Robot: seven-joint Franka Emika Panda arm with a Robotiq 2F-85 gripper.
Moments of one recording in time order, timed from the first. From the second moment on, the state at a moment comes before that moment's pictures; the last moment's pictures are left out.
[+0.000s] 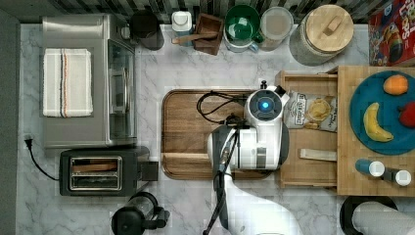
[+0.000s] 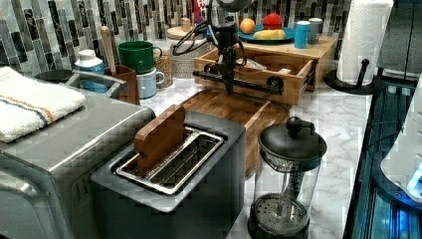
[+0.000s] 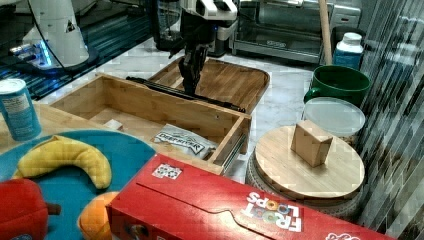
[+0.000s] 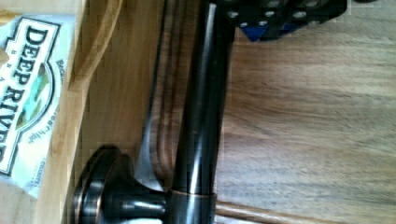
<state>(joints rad) -0.24 0.26 0.05 -2.23 -0.20 0.84 -0.94</state>
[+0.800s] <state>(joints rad) -0.34 0.31 -0.08 -2.14 -0.15 0.86 -1.31</state>
